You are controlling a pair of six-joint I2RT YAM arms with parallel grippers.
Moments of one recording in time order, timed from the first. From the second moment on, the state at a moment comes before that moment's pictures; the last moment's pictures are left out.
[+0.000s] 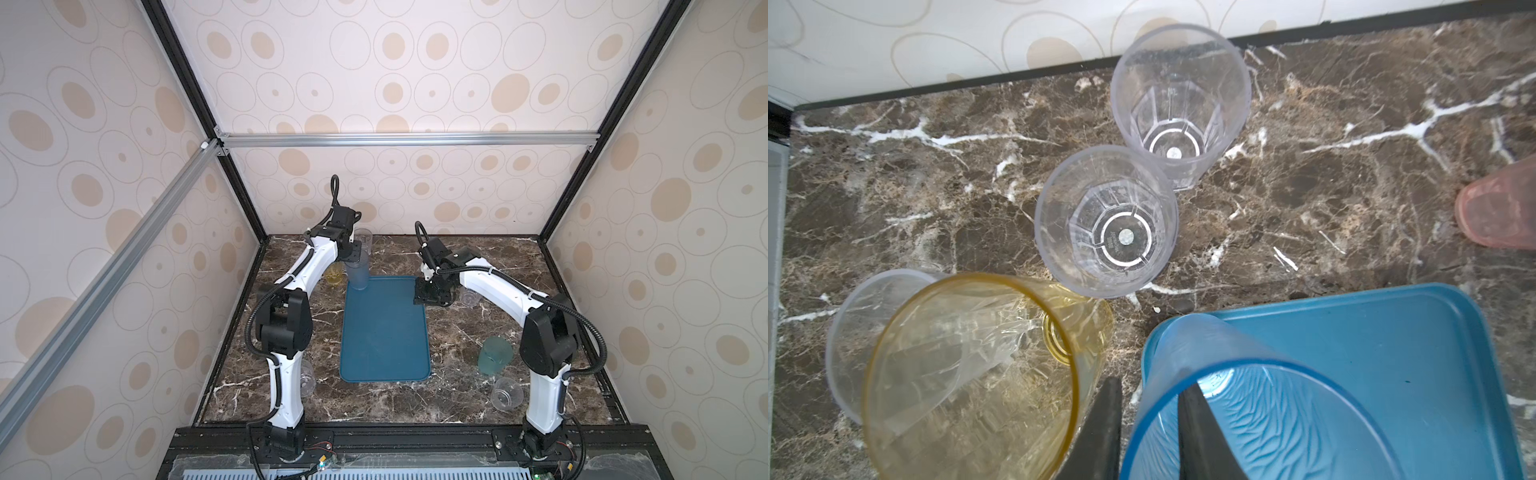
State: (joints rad) left arm -0.24 2.09 1.92 -0.80 -0.12 -0.09; right arm 0.58 1.96 1.71 -0.98 -0.19 0.57
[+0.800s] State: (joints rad) left arm -0.24 2.01 1.79 -0.86 -0.09 -0.05; right arm 0.59 1.96 1.71 -0.98 -0.19 0.57
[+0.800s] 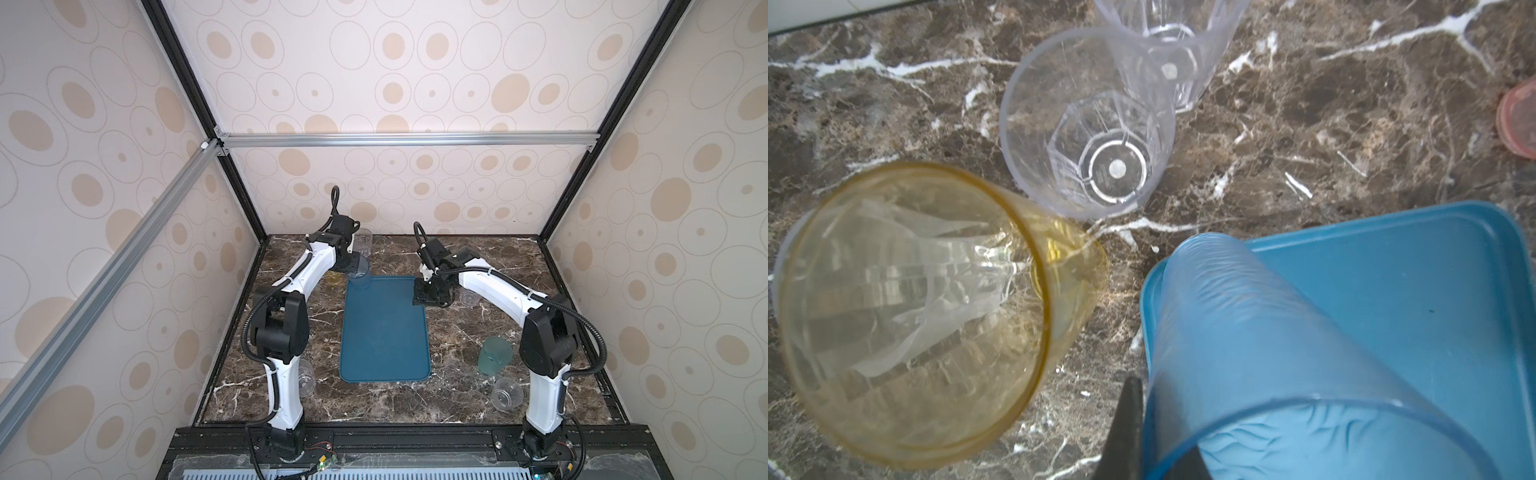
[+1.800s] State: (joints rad) left arm -0.24 2.14 2.02 -1.06 -0.10 -0.04; right arm 0.60 1.96 1.71 -0.98 -0.18 0.57
